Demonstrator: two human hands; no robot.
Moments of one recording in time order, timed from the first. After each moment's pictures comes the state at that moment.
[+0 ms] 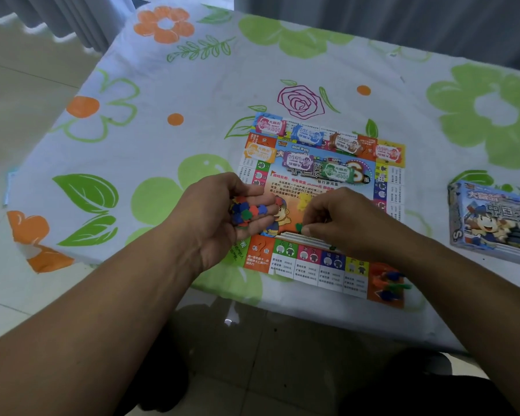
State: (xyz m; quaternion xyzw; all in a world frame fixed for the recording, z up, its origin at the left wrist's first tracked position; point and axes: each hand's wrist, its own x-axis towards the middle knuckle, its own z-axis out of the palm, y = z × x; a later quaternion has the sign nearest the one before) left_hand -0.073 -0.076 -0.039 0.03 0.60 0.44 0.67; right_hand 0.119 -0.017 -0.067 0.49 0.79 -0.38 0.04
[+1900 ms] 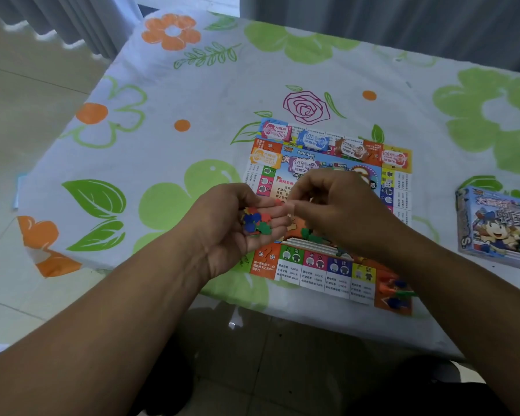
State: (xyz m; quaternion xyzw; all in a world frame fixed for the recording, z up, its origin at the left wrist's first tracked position) left_hand -0.075 -0.077 -0.042 0.02 0.56 0.41 0.71; right_hand 0.094 -0.020 -0.050 0.44 0.77 -0.44 -0.16
